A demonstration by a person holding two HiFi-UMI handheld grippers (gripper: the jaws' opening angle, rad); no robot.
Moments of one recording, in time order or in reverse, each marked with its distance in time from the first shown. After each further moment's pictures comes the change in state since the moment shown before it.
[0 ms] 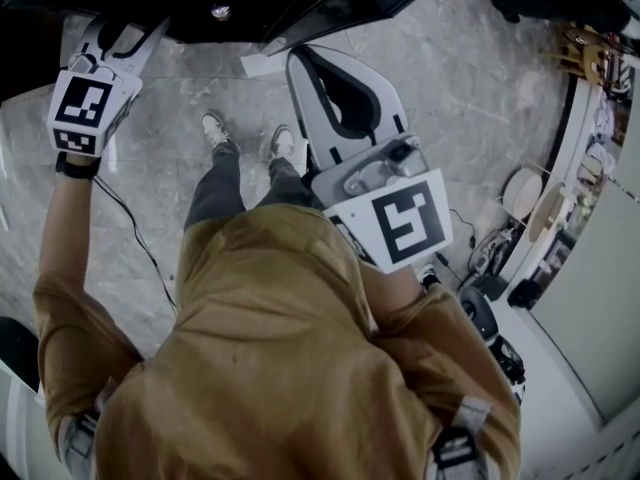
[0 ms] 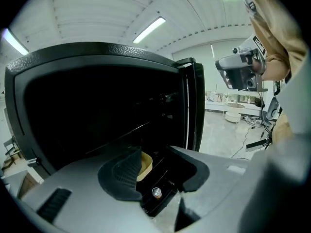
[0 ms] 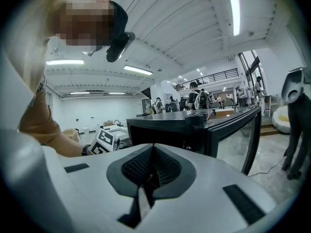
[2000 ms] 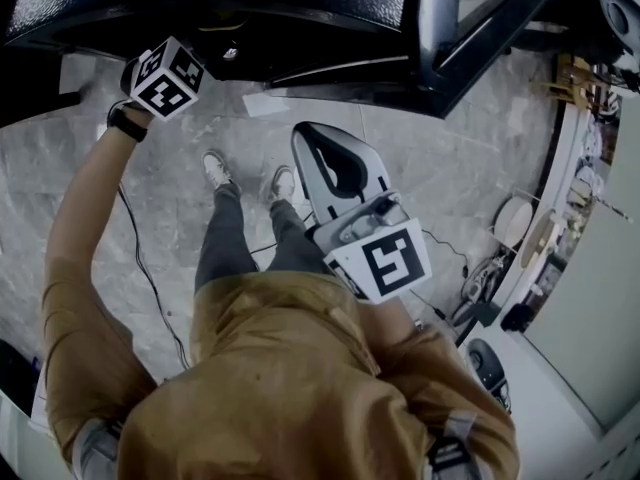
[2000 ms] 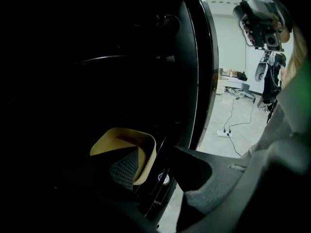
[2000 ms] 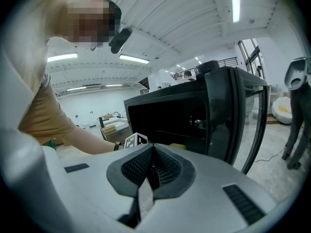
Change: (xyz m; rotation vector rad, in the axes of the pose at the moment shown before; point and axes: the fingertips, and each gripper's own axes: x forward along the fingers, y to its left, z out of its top) left arm 0.133 0.030 -0.036 0.236 0.247 -0.176; right arm 0.038 -0.008 -0.014 0.039 0.138 0.017
